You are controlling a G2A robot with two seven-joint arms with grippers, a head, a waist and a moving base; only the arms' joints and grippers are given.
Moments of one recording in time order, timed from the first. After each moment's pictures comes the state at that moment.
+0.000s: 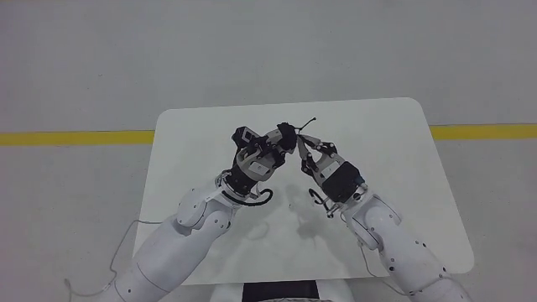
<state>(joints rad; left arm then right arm) 1.39 -1.14 -0.92 -1.83 -1.05 -0.30 -0.49 -1.54 -1.13 1.07 -1.81 -1.50 -0.14 -0.50</state>
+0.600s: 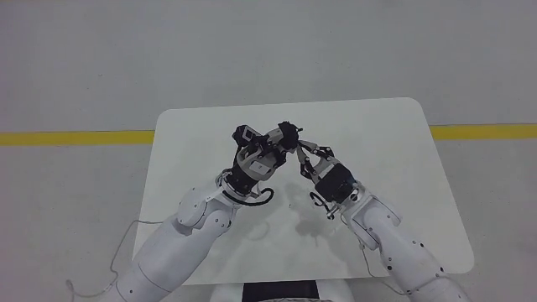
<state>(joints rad) 1.39 -1.16 -0.94 -1.84 -1.03 -0.29 -0.50 -1.54 -1.13 1.07 -1.76 -1.54 -0.17 -0.48</state>
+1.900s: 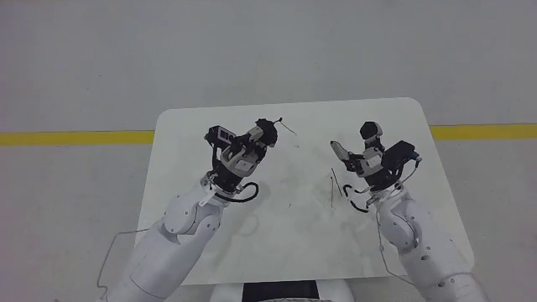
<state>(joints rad) 1.49 -1.16 -1.06 -1.85 -0.80 -0.34 -0.37 -1.63 -1.12 1.30 -1.68 -1.03 -0.34 -0.41</state>
